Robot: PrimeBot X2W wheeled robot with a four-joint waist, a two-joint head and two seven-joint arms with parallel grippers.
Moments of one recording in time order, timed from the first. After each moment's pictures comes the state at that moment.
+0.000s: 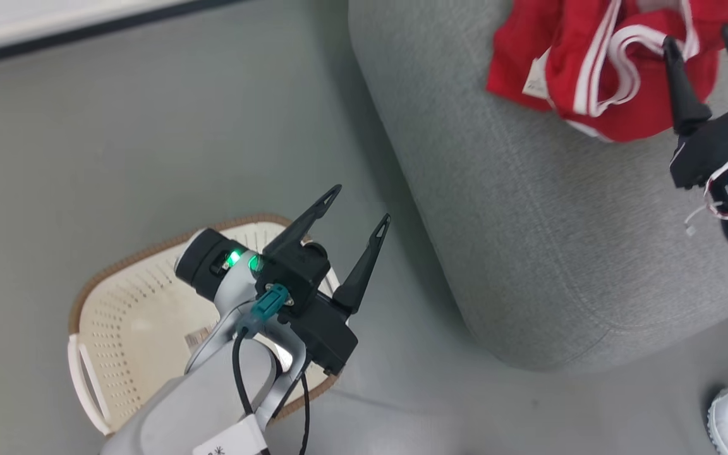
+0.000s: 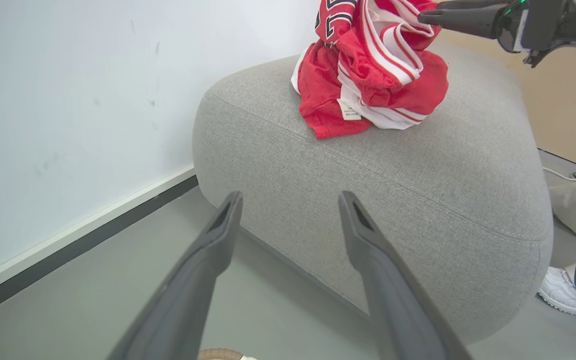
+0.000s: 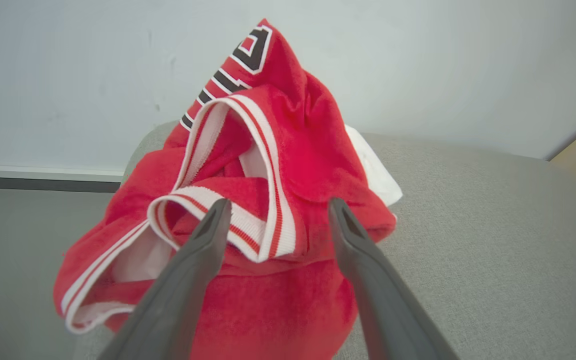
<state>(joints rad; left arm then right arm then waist) -0.63 0.24 -0.79 0.22 -0.41 0.11 -0.08 -1.06 -0.40 0.52 0.94 0.45 0.11 -0.25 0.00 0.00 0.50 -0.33</state>
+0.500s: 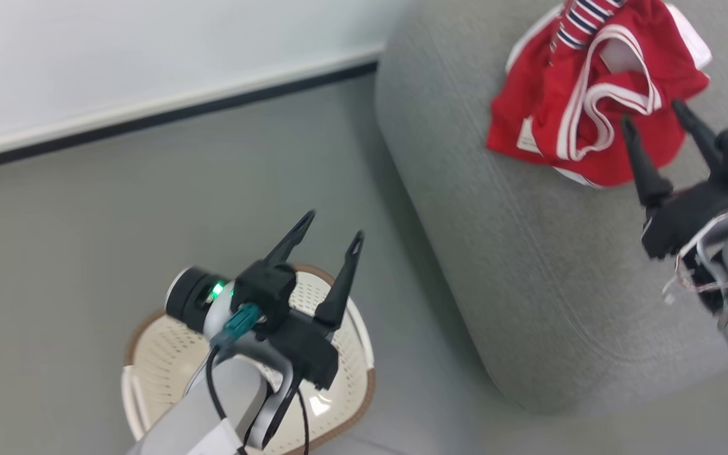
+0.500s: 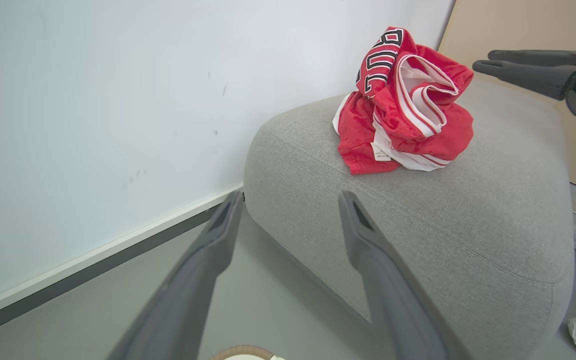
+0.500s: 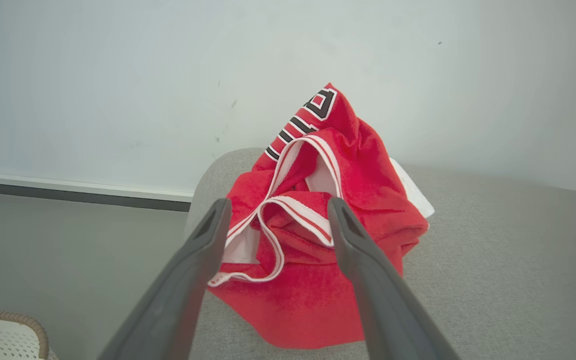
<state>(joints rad) -0.55 0.19 -0.72 0.32 -0.48 0.12 -0.18 -0.87 -0.42 0.54 0.79 0.44 0.11 -0.25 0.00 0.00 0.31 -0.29</state>
